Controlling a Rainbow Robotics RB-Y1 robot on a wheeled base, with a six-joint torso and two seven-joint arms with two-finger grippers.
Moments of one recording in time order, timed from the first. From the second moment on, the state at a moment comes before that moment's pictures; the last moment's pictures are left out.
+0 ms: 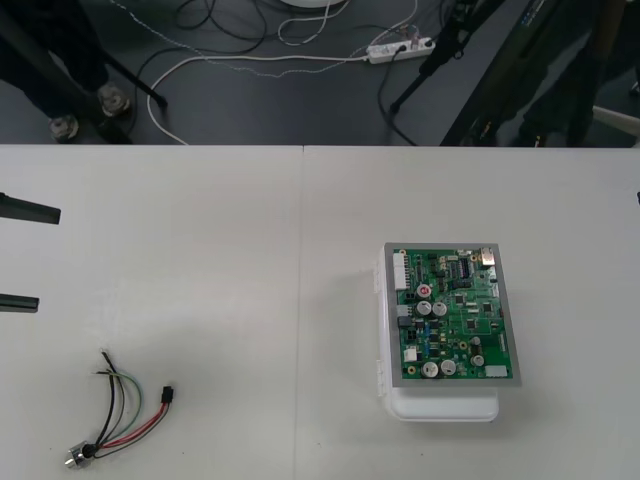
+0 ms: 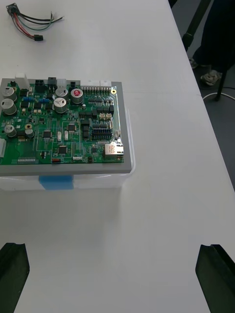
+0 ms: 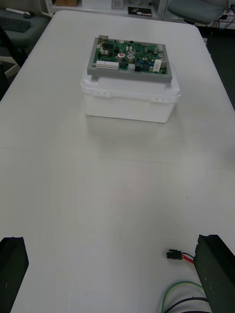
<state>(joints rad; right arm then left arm) -0.08 -1.06 -0.35 -1.58 1.24 -1.56 0.09 -0.07 1.12 0.19 -1.60 -1.02 -1.53 0.00</state>
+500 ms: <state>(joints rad) -0.08 -1.06 -0.35 -1.58 1.24 -1.56 0.09 -0.07 1.12 0.19 -1.60 -1.02 -1.53 0.00</state>
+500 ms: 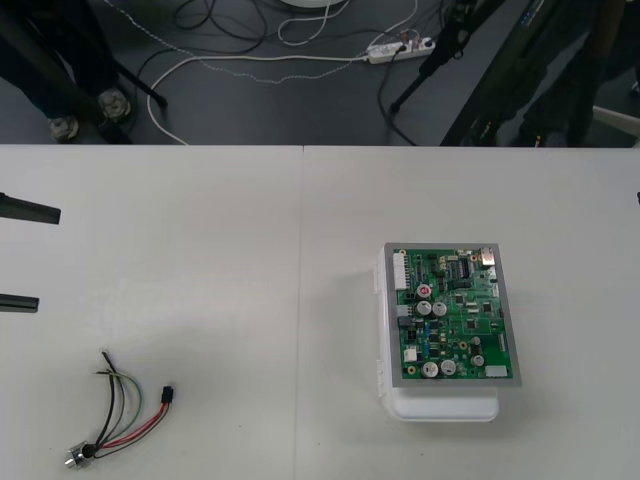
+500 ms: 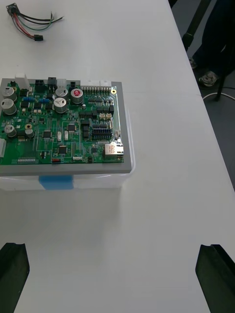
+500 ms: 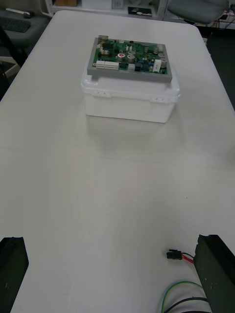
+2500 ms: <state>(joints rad) -0.08 -1.06 -0.35 -1.58 1.24 -1.56 0.09 -0.06 1.11 0.18 -1.60 -1.03 -1.53 0.00</state>
